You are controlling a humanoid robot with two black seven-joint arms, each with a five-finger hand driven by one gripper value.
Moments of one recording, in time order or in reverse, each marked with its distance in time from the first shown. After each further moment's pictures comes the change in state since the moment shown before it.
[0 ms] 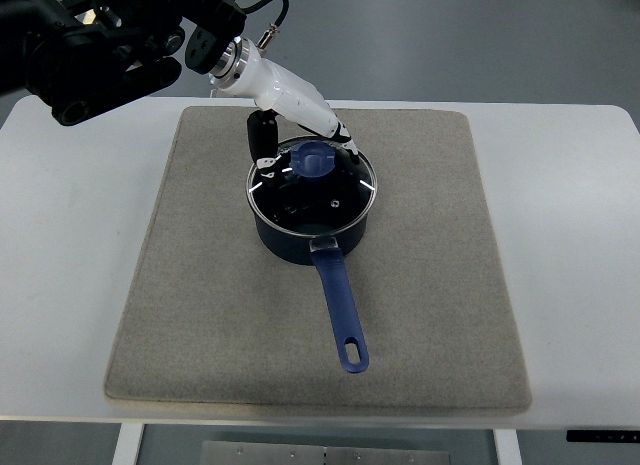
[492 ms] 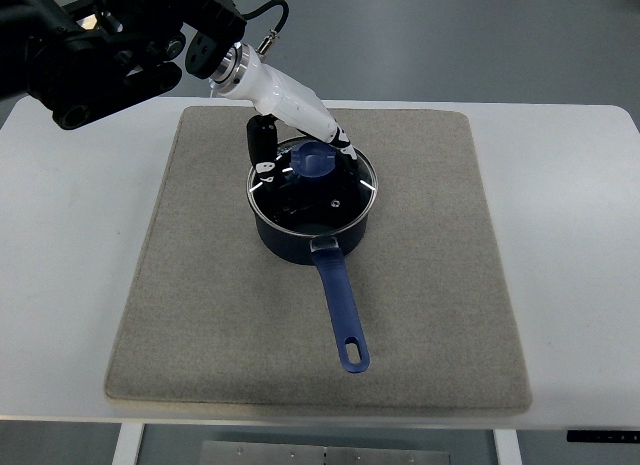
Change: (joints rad) left arm 0.008 0.000 0.004 0.001 0.003 0.000 0.000; right arm 0.001 0.000 -0.001 0.000 0.000 0.000 0.000
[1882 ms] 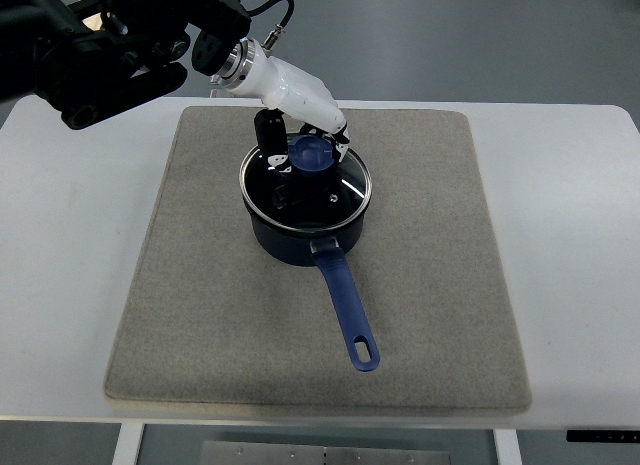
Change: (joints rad) left arm 0.001 -0.018 0.003 0.026 0.017 0.089 0.000; right arm -0.001 0.000 0.001 0.000 0.000 0.000 0.000
